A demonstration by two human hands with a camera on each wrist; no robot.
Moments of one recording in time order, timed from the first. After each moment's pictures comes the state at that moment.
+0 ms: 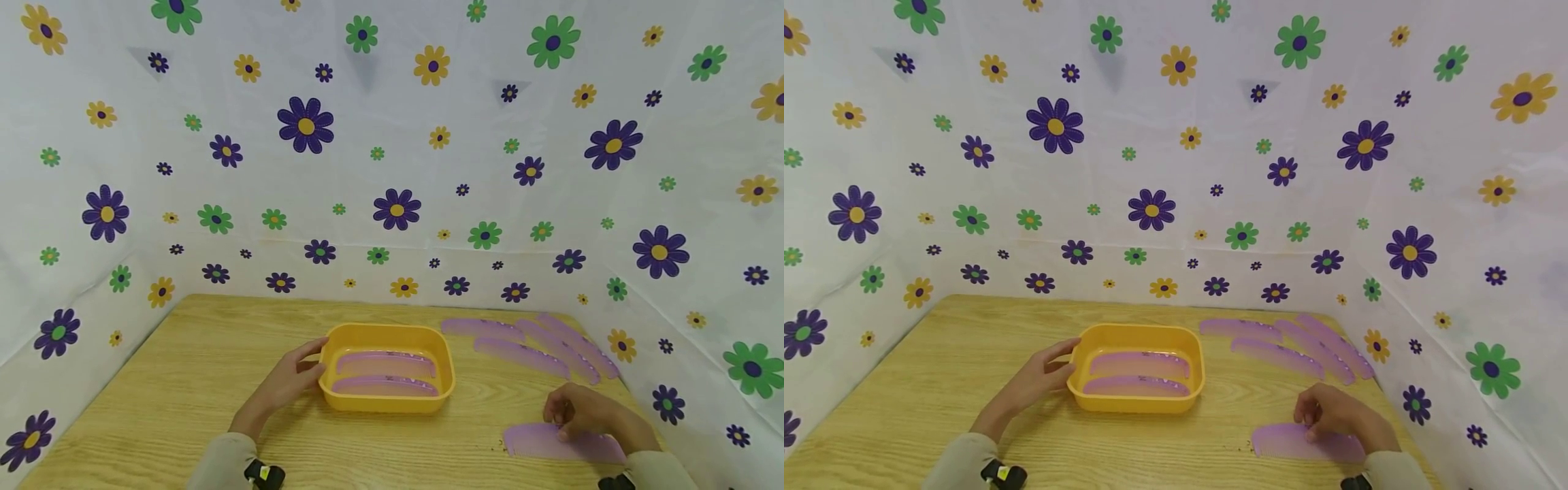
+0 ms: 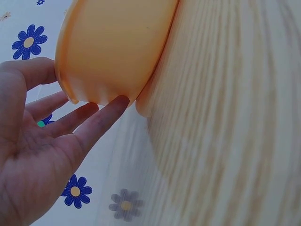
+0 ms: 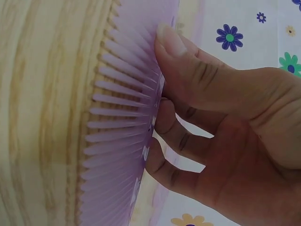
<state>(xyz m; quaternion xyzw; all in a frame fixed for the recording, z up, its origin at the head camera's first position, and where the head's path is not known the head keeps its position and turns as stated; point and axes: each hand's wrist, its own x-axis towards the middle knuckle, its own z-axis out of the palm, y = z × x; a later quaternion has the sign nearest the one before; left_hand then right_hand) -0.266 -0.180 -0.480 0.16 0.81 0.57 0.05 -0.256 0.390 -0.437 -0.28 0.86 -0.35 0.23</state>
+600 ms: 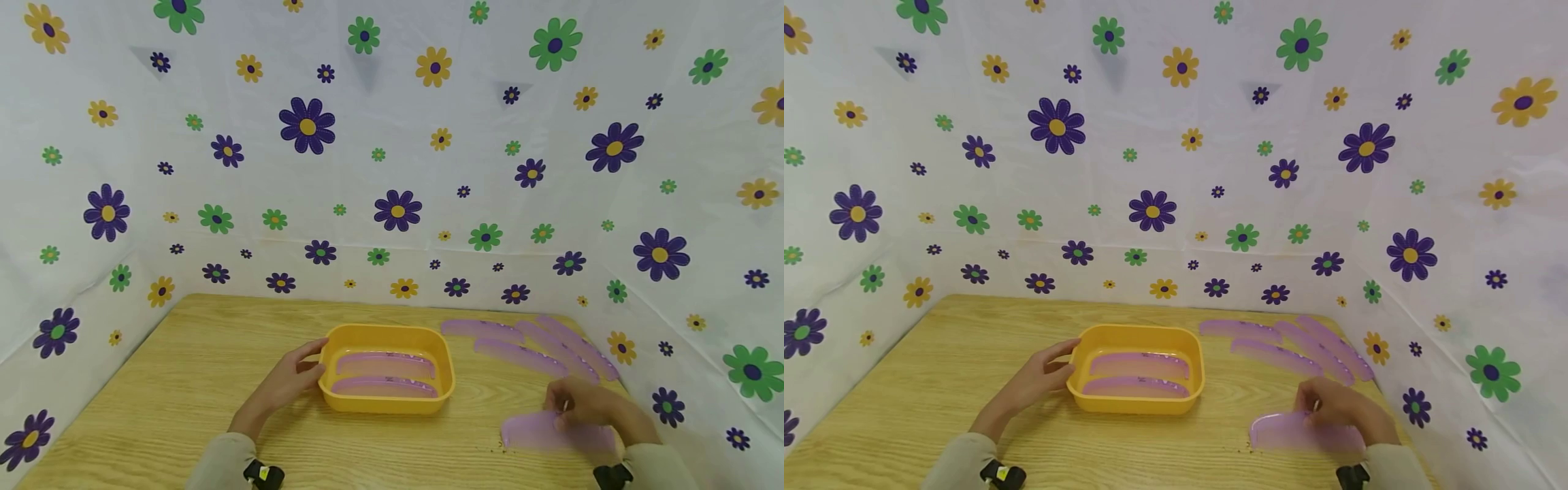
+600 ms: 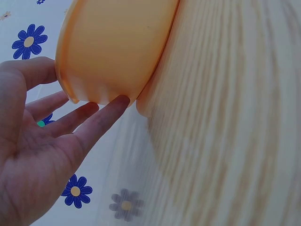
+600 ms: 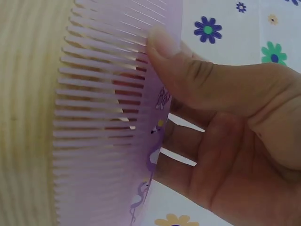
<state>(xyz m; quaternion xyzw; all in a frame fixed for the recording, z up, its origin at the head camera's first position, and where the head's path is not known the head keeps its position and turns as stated) -0.266 -0.181 -0.480 0.16 0.81 0.57 0.05 -0.262 0.389 -0.424 -0.30 0.88 -0.30 0.19</state>
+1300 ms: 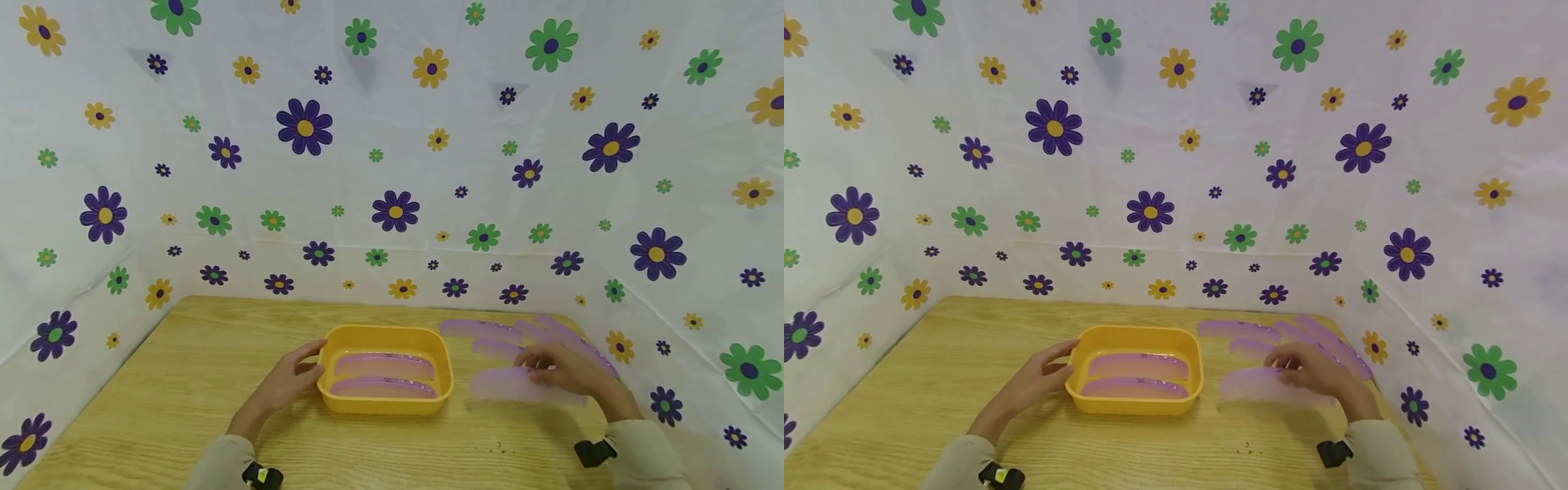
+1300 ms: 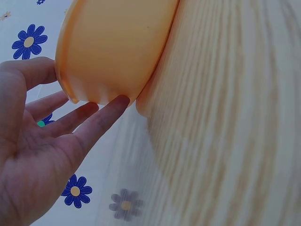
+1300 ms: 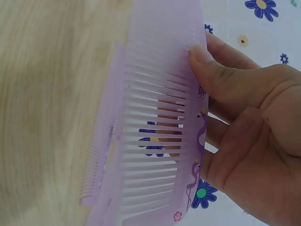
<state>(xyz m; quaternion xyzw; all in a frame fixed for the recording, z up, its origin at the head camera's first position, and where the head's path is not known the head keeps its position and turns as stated) -0.267 -0.182 -0.480 0.17 0.80 0.57 0.06 -0.280 0.352 -0.391 -0.39 0.88 -0.28 0.02</state>
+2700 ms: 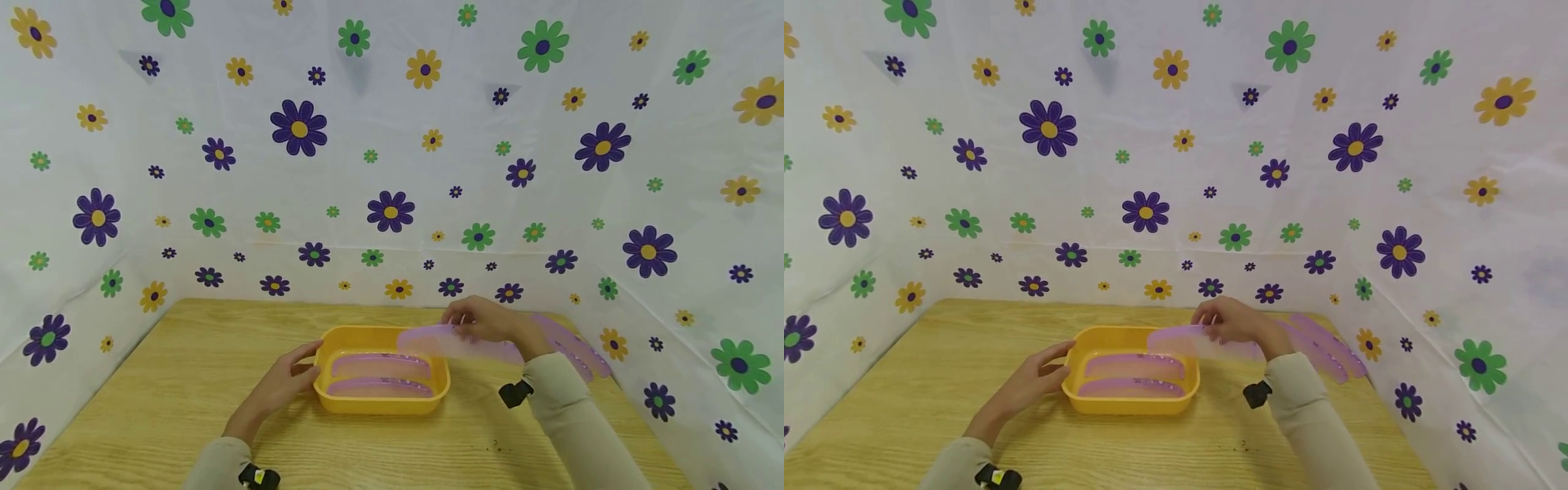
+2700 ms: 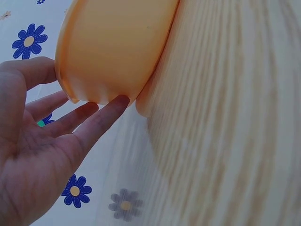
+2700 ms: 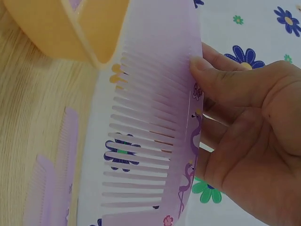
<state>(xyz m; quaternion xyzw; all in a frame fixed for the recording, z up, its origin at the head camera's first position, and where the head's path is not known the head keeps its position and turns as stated) -0.266 -0.182 -0.480 0.17 0.80 0.57 0.05 -0.330 0.230 -0.339 -0.35 0.90 -0.25 0.11</state>
